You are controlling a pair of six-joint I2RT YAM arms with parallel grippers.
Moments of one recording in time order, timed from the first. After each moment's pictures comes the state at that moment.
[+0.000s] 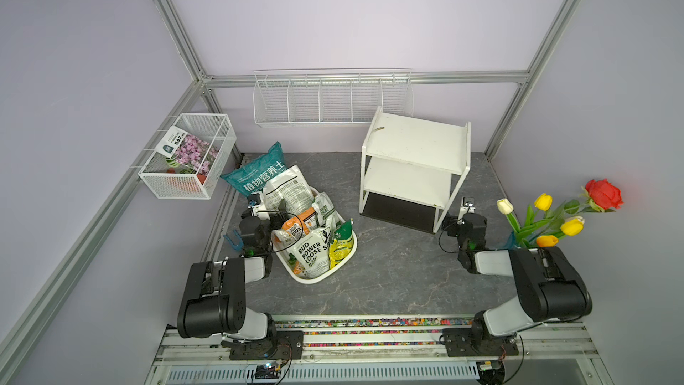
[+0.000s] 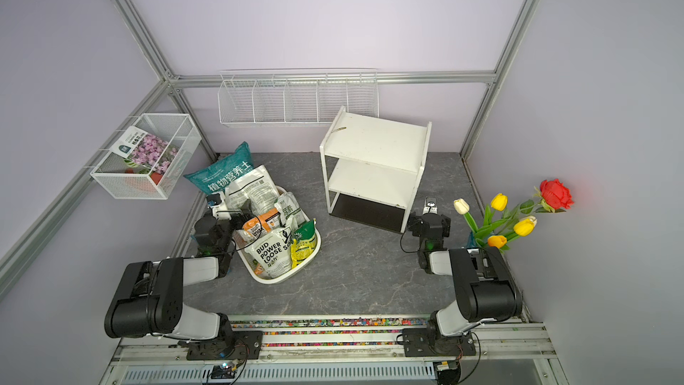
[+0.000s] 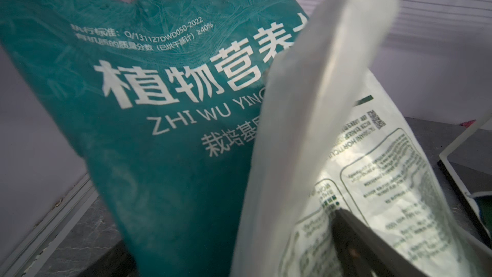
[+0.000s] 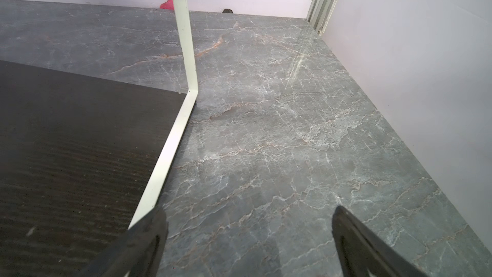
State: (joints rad) left arm 0.05 1.47 0.36 0.96 0.09 -0.09; right arm 0.06 1.54 0.39 0.71 0.28 0.00
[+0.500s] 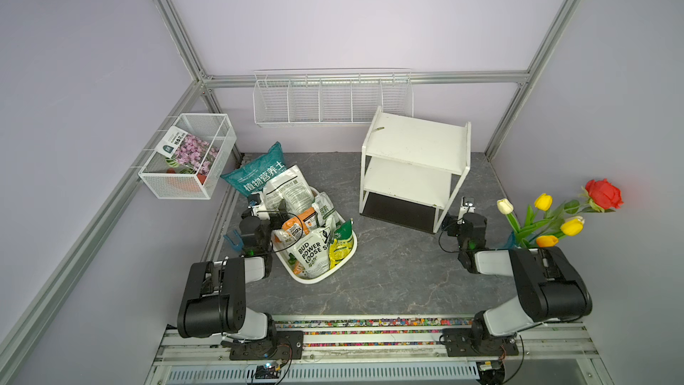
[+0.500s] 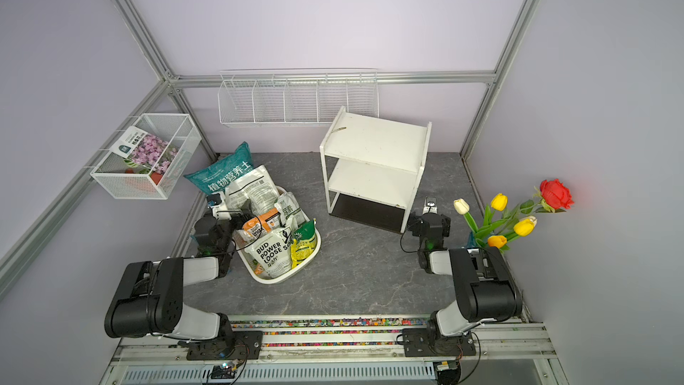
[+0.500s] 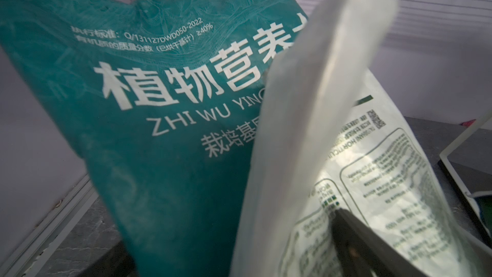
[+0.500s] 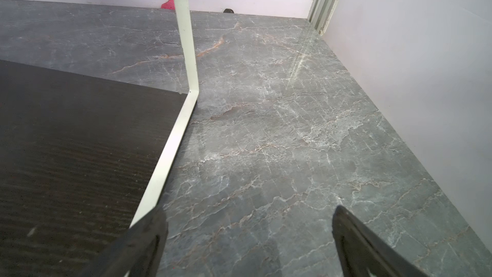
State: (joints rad) left arm 0.05 1.48 0.36 0.96 0.09 -0.09; right arm 0.06 1.54 0.40 0.71 0.27 0.00
